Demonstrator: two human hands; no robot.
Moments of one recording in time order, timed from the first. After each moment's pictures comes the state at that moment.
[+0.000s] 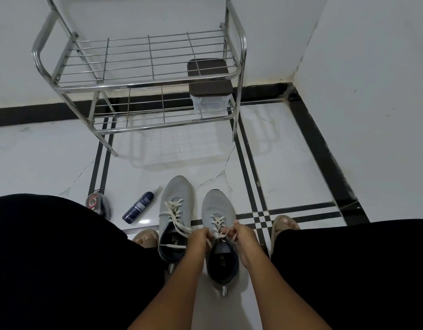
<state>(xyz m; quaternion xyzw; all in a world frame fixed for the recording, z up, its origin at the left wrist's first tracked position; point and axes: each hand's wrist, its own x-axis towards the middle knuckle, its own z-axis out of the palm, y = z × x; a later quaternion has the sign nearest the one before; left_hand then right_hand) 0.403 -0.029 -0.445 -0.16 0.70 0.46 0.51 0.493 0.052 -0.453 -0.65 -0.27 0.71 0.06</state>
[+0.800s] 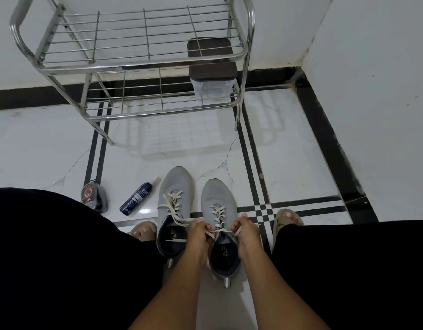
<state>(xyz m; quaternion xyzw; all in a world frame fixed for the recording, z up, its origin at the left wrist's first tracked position) 0.409 -0.022 -0.468 -0.24 0.57 0.62 0.47 0.489 0.052 -0.479 -0.66 -0.20 0.70 0.20</state>
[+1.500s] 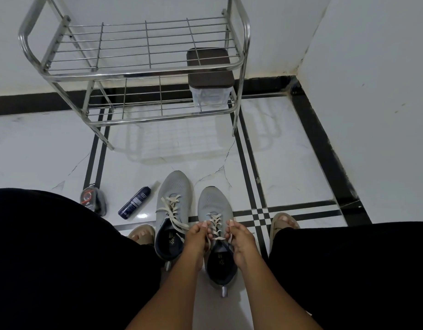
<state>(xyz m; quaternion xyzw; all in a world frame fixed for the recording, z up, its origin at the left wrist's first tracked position) 0.409 -0.031 -0.481 -0.11 0.66 0.56 0.49 0.497 0.040 -0.479 -0.61 -0.22 0.75 0.16</state>
